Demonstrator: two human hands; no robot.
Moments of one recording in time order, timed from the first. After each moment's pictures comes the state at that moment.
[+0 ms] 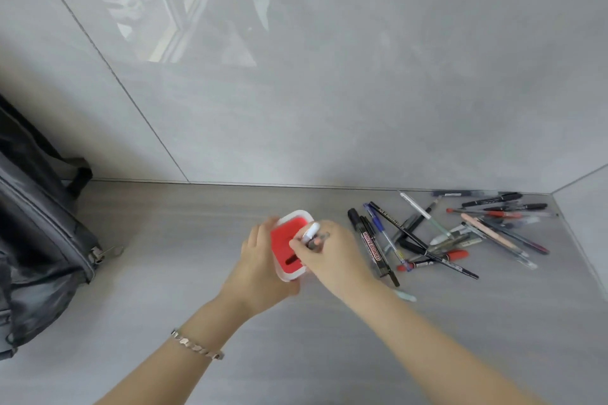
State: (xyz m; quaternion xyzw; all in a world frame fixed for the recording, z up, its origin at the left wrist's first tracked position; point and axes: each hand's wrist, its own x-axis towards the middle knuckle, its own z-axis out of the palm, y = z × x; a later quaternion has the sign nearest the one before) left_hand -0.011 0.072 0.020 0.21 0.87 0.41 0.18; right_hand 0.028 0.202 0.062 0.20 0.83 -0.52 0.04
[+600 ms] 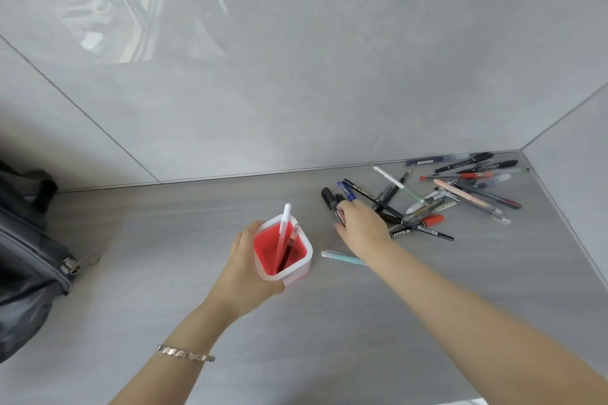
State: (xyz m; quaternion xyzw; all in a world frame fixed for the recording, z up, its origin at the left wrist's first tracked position) left_hand 0.012 0.080 0.022 0.15 0.84 0.44 0.29; right_hand 0.044 0.295 -0.009 0.22 0.95 -0.20 0.10
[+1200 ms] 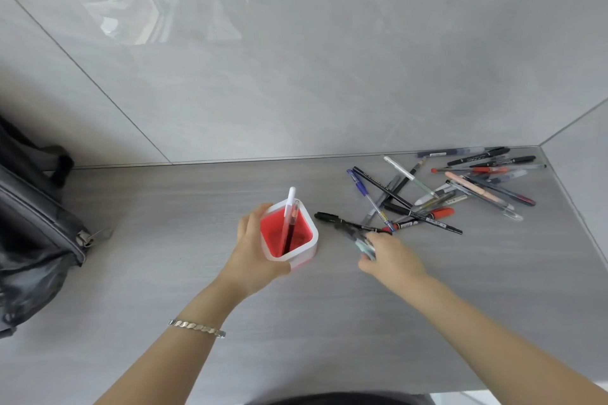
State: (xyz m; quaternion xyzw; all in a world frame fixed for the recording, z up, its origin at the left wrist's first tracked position) left_hand 0.017 0.083 0.019 0.11 0.83 0.45 0.31; right_hand 0.109 0.293 -0.006 0.23 0.92 -0.24 0.18
